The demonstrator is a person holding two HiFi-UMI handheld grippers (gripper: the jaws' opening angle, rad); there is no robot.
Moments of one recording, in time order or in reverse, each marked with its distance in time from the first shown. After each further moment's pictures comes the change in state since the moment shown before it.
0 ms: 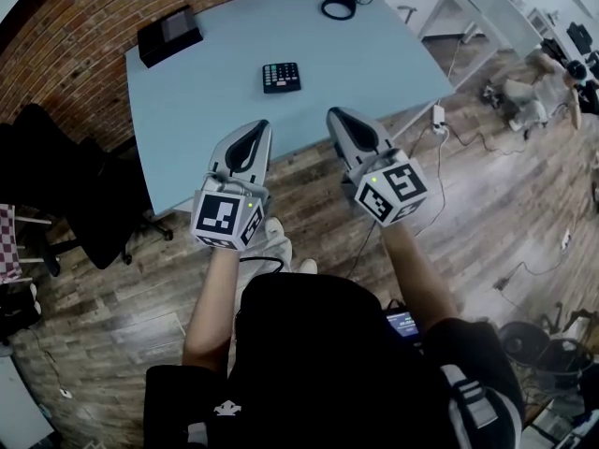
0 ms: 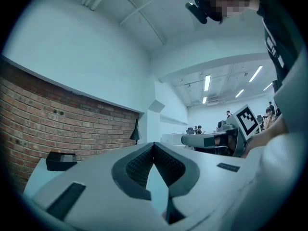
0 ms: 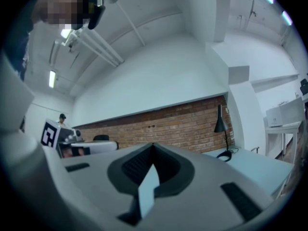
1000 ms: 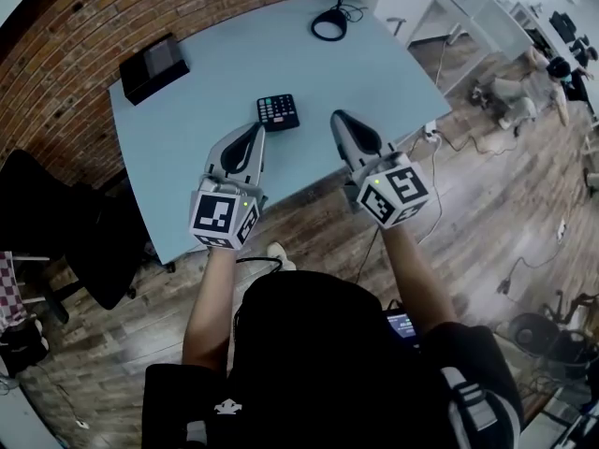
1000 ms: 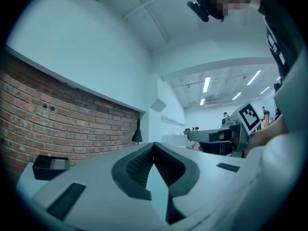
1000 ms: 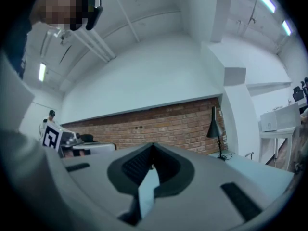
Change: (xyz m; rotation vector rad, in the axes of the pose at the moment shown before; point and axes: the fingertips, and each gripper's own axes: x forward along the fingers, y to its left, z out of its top) left arm 0.084 0.082 -0.008 -0.016 -0.001 -0.057; right arm 0.077 -0.065 0.011 -0.012 0.001 -0.110
